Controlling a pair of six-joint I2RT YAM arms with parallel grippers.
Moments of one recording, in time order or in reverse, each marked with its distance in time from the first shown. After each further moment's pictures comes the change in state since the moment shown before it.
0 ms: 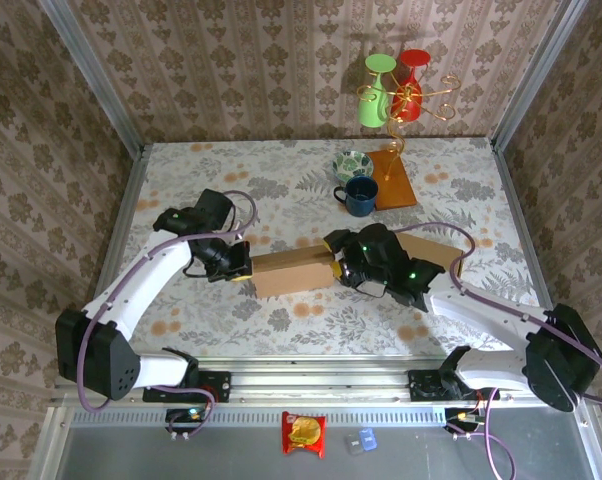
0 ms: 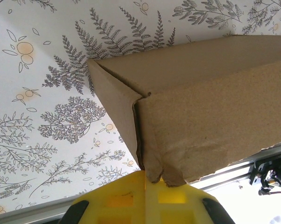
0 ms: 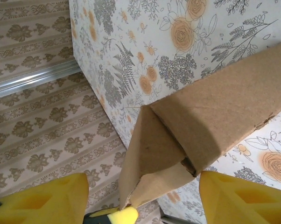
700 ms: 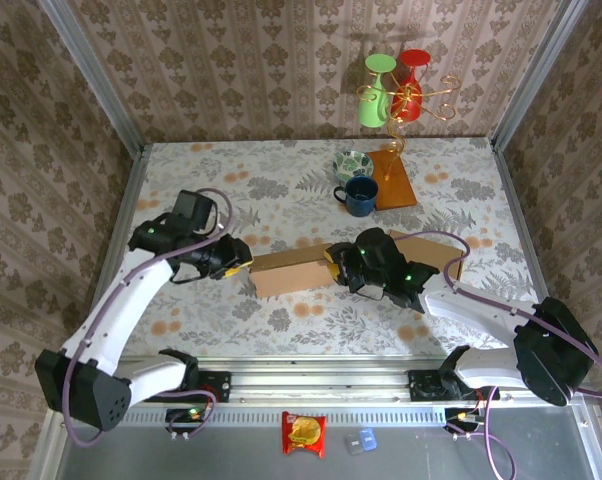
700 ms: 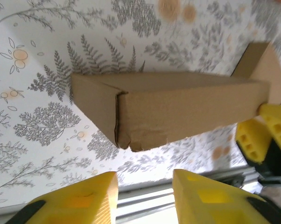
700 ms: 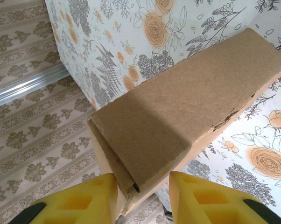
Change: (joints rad) left arm 0.058 -0.183 -0.037 0.092 0.038 -0.242; right arm -0.016 0.036 -0.050 0.045 -0.042 0.070
